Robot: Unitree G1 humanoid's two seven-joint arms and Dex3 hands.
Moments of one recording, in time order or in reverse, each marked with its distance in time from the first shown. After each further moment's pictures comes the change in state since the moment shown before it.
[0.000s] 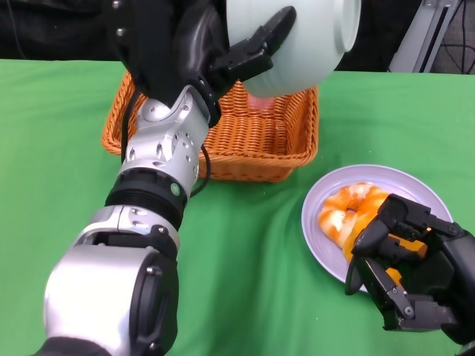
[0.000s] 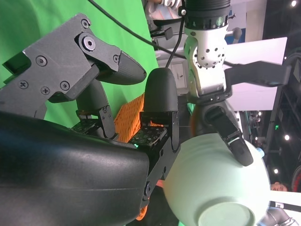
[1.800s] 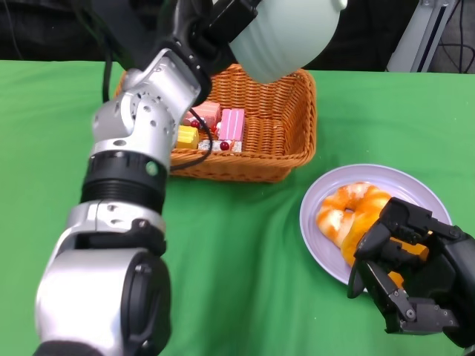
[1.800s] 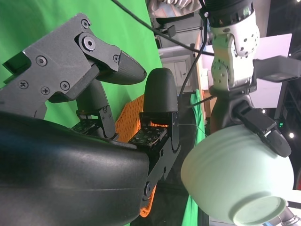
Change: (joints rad) left arm 0.049 0.044 -0.011 -0.380 -0.136 0.412 0.051; right arm 0.008 -0.011 0.001 0.005 0.002 0.000 -0.007
